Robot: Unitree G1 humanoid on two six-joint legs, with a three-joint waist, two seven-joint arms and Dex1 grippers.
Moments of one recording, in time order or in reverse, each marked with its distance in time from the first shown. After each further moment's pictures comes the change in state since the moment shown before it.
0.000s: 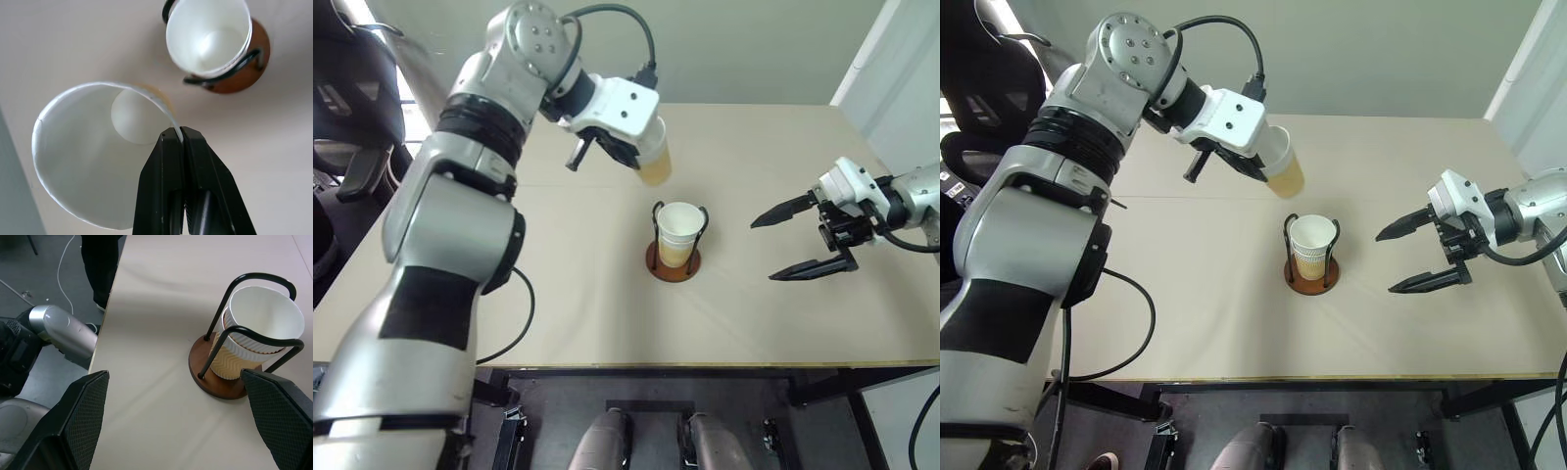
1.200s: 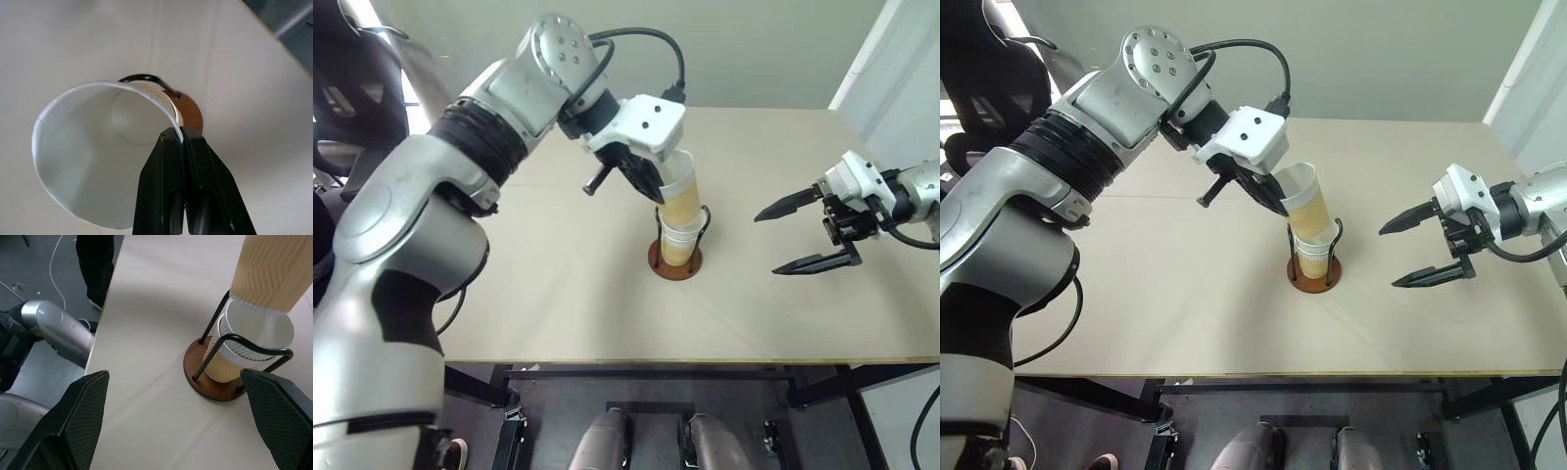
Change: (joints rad) left arm 0.012 0.184 -0.603 -0.438 -0.718 0.291 -0.008; right arm -0.036 -0.011 0.033 0.051 0.011 -0.062 0.000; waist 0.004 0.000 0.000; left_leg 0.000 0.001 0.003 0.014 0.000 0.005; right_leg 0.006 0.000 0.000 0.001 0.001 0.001
